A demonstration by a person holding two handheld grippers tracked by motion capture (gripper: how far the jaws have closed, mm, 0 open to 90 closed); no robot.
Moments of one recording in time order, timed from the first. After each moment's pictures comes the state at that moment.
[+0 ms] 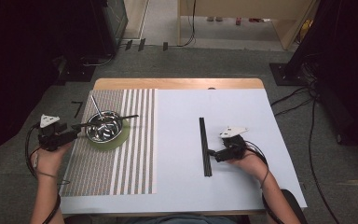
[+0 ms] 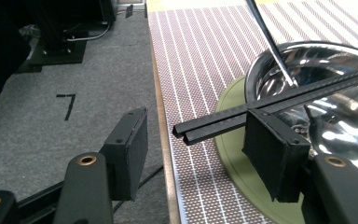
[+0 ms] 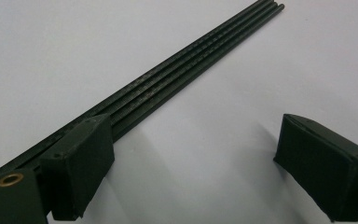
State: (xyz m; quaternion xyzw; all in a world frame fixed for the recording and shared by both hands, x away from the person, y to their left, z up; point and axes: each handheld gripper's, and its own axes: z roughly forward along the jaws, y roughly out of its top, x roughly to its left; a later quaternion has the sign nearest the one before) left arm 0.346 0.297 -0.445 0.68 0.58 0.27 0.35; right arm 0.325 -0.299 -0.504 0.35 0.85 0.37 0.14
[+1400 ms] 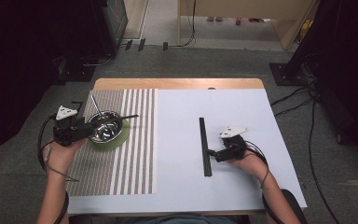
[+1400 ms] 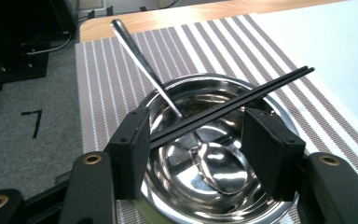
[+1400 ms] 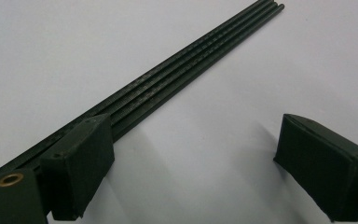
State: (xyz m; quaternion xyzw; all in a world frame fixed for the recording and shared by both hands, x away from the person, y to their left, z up) left arm 0.342 0.230 -0.405 0.73 0.52 0.24 0.36; right arm 0.325 -0.299 -0.504 0.35 0.85 0.37 0.14
